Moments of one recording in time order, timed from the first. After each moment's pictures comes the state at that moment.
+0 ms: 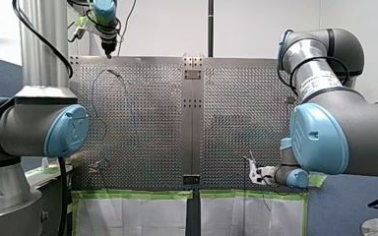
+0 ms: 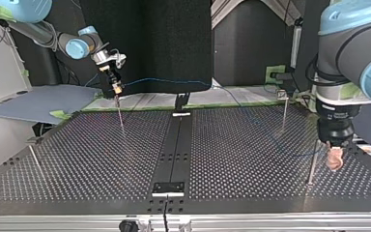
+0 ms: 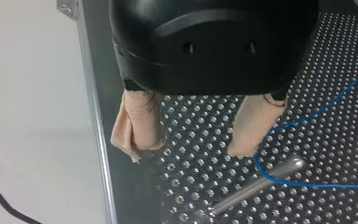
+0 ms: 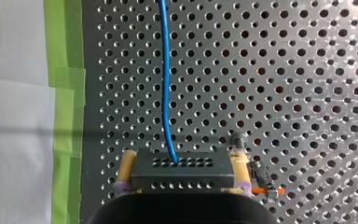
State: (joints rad) left arm 0.00 -1.50 -1.41 -3.61 -1.83 -1.29; right arm 1.70 -0.62 1.76 -0.95 0.99 1.50
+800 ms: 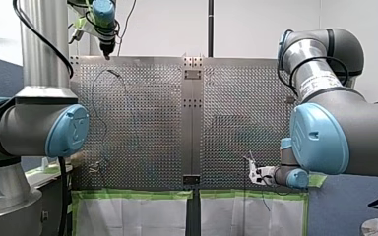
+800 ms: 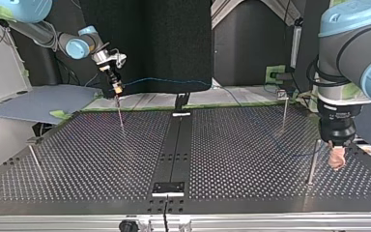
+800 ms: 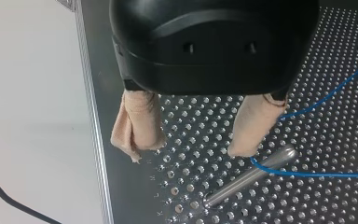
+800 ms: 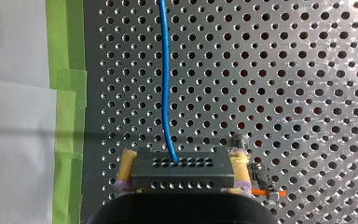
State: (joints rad) left arm 0.01 -1.50 -1.42 -3.60 -1.83 -1.30; right arm 1.70 -0.62 1.76 -0.94 0.99 1.50
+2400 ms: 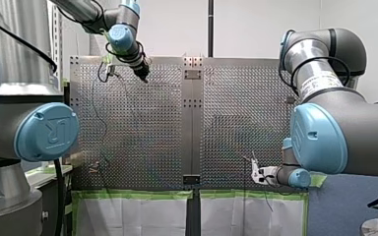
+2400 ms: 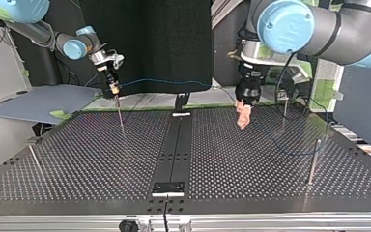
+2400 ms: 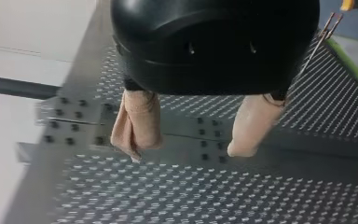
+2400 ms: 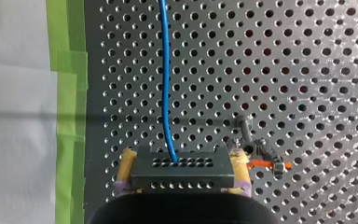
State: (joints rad) left arm -0.31 -1.49 -1.76 -3.28 -1.77 -1.58; right arm 1.68 -0.62 1.75 -0.93 1.00 1.50
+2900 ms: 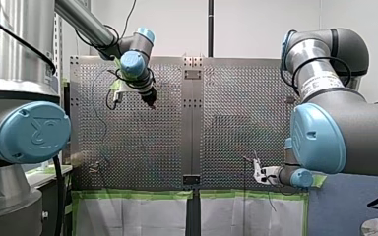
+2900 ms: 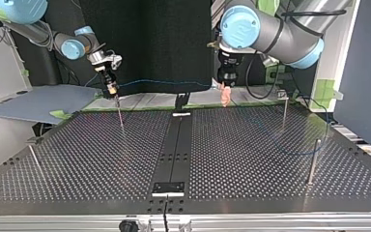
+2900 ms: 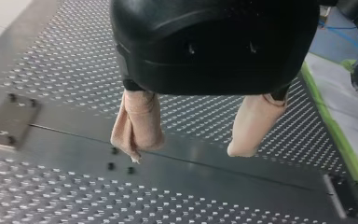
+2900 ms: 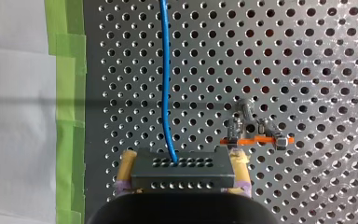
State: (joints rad) left arm -0.45 -1.62 -1.89 -3.15 -1.90 -1.71; right arm 1.67 -0.62 1.75 -0.93 1.01 1.50
